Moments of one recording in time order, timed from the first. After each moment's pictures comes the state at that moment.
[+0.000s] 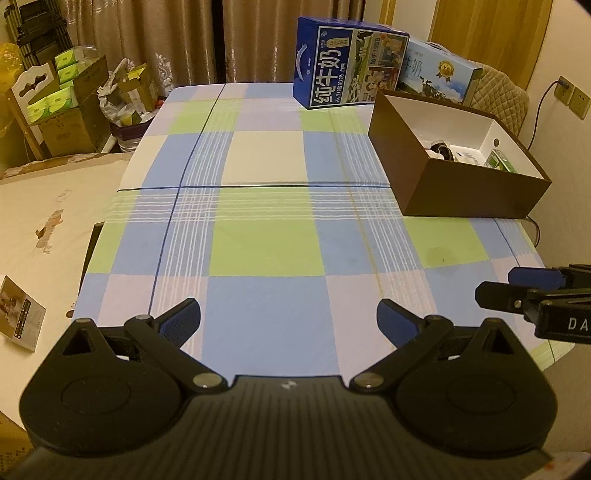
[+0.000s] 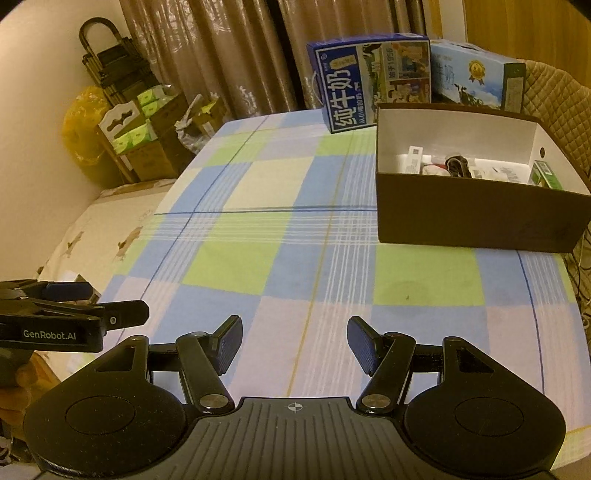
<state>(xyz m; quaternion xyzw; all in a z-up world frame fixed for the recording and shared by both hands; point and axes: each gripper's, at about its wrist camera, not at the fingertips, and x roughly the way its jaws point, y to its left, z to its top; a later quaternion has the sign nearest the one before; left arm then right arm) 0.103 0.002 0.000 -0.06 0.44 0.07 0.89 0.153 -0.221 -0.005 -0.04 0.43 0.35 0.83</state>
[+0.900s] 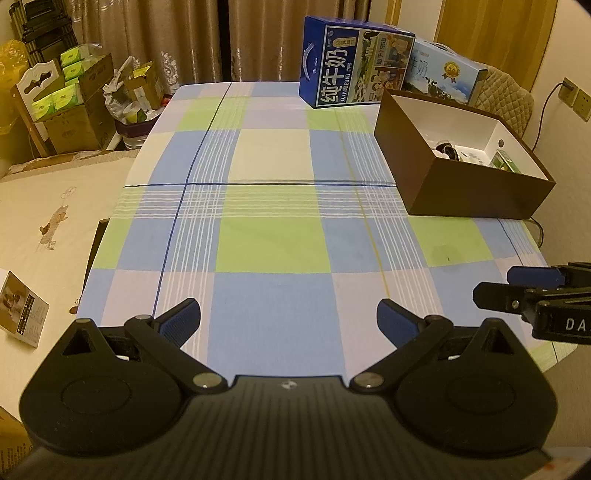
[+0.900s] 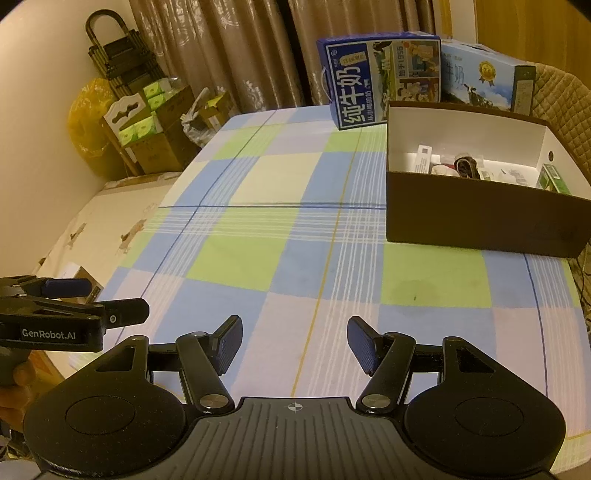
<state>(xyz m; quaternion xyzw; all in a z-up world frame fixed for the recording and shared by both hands) 0.103 0.004 -0.001 -0.06 0.44 0.08 0.89 0.150 -0.212 -0.007 -0.05 0.43 0.36 0.83</state>
